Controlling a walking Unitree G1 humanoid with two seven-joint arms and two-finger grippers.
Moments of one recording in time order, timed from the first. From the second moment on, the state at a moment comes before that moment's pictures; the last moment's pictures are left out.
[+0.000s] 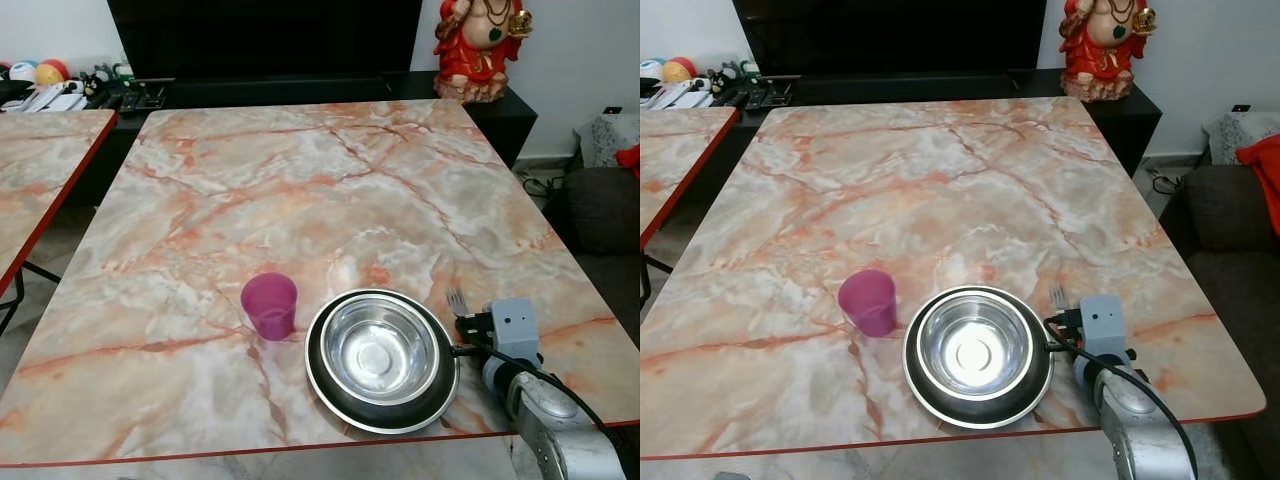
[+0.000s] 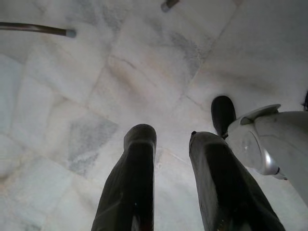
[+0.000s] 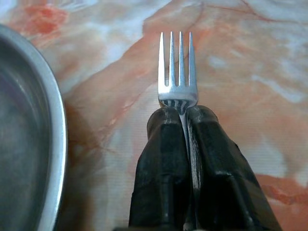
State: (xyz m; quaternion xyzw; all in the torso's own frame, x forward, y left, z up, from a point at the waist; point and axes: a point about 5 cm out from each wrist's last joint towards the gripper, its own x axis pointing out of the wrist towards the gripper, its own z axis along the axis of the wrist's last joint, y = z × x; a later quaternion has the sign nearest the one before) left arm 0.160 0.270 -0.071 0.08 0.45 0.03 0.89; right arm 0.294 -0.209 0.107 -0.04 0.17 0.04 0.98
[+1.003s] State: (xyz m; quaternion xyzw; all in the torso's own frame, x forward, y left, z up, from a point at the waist) left arm 0.161 0.269 -0.071 0.08 0.45 0.04 0.89; right arm 0.309 -0.200 0.111 -0.02 0.15 0.04 0.99
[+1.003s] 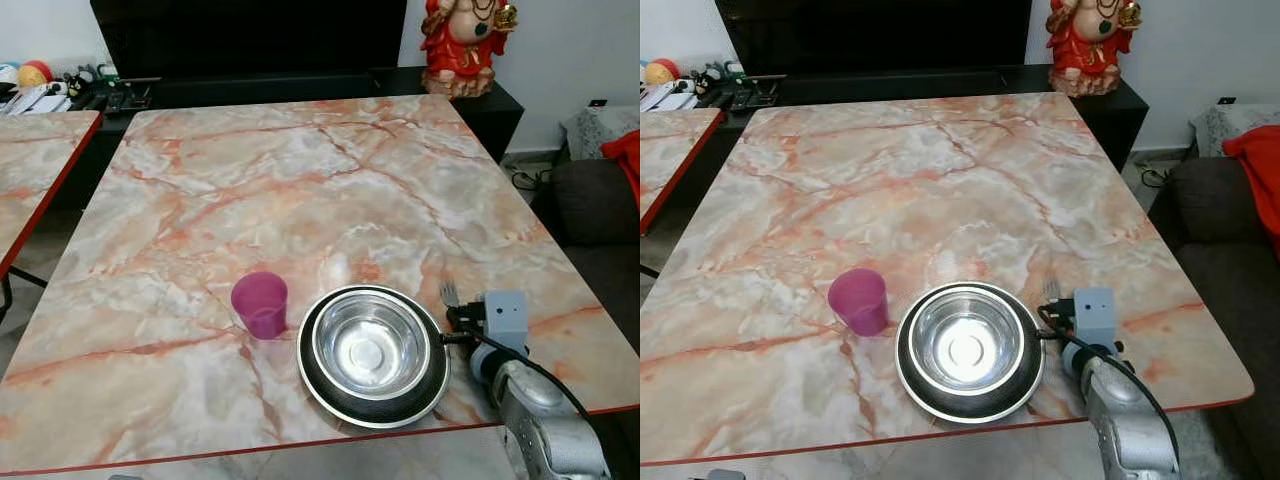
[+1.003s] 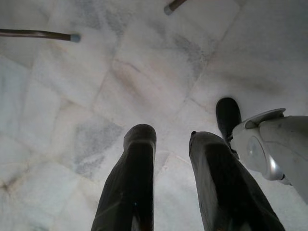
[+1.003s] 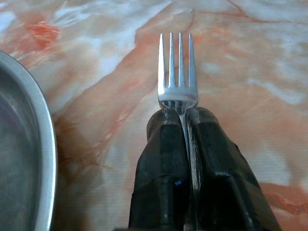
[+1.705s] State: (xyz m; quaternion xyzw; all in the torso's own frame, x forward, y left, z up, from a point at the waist) left arm 0.160 0.268 -0.072 0.08 0.45 0.04 0.89; right arm 0.309 -0.188 0.133 -0.03 0.09 0.03 0.99
